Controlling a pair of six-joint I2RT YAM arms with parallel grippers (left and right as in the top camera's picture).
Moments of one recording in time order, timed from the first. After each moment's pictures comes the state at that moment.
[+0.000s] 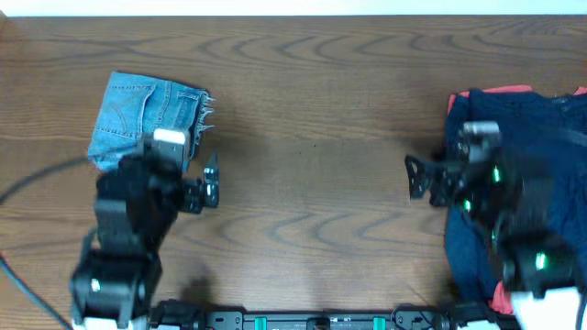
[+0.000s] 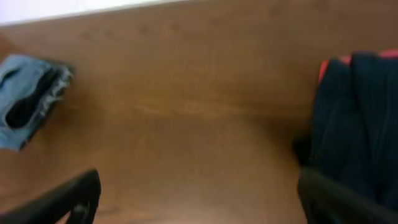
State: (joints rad) left arm -0.11 0.81 0.96 -0.73 0.06 0.05; right arm 0.13 0.91 0.97 -0.77 -0.17 0.21
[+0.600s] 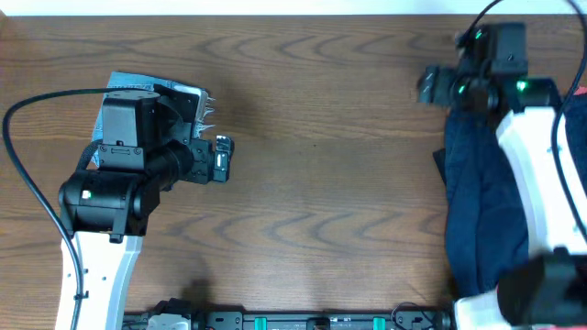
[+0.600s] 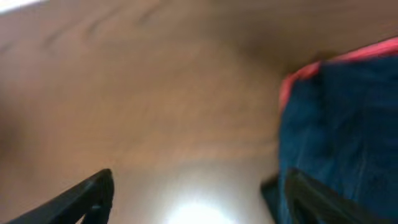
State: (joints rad) left arm -0.11 1.14 1.30 -1.04 0.21 0.02; right arm -0.02 1.69 1.51 -0.74 -0.07 0.27
